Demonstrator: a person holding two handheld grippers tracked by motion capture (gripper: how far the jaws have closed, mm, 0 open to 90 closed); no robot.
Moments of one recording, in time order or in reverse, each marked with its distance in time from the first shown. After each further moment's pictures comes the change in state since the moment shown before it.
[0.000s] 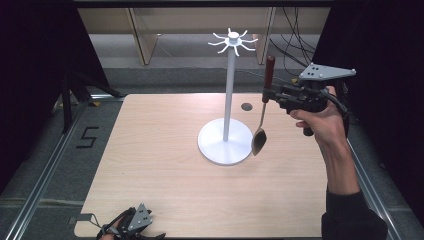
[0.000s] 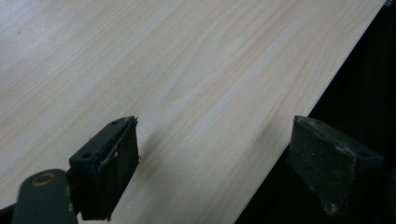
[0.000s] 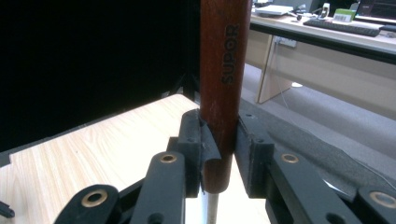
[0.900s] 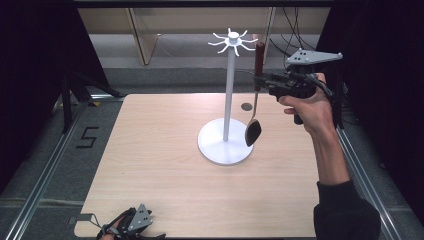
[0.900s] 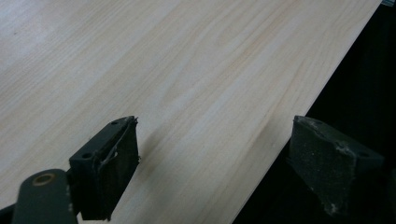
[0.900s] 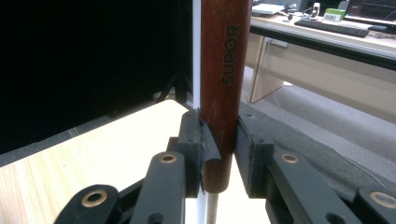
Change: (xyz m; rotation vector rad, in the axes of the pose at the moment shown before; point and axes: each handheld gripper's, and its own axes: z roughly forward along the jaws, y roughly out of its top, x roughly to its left) left arm -0.001 0.000 0.000 0.004 -0.002 0.003; right arm 0.003 0.026 0.024 0.026 -0.029 0.020
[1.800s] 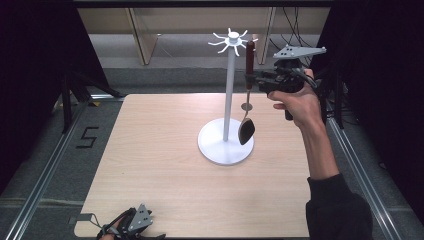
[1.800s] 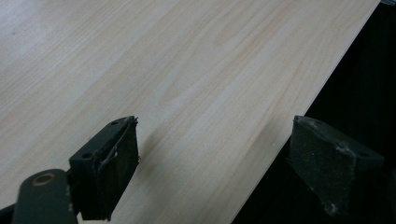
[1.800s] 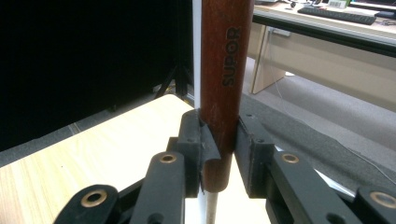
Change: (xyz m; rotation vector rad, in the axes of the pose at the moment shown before) left arm -0.001 0.000 0.000 -0.003 -0.005 0.000; right arm 0.002 0.007 0.025 0.049 -0.007 0.028
